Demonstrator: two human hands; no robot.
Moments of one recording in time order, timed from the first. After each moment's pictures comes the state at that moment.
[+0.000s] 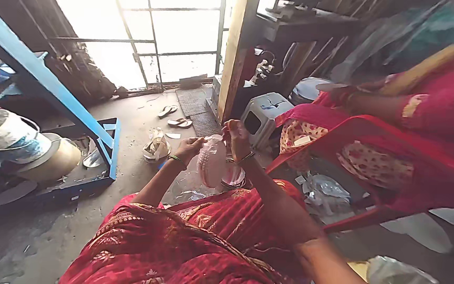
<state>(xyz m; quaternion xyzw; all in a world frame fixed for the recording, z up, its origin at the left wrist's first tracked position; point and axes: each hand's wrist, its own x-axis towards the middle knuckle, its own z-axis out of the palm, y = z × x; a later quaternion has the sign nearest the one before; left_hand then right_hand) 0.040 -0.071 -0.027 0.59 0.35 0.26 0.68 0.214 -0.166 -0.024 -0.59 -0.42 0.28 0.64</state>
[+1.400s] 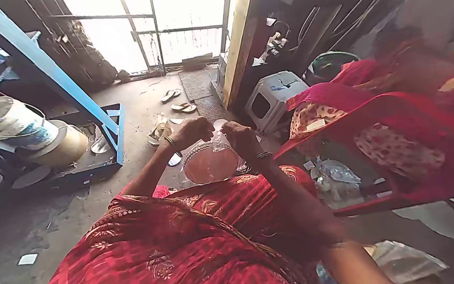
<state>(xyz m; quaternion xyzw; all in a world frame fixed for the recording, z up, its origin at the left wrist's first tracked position) 0.020 -0.066 0.009 0.86 0.18 0.17 0.46 0.204 -0.193 -0.025 -0.63 -0.70 -0.04 0.33</state>
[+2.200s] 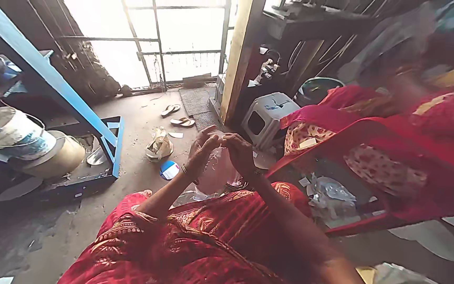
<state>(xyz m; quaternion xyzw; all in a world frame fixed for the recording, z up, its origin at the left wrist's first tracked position) 0.053 -0.117 -0.013 0.60 0.19 0.38 0.68 0.202 -0.188 -0.032 -0.55 -0.63 -0.03 0.55</state>
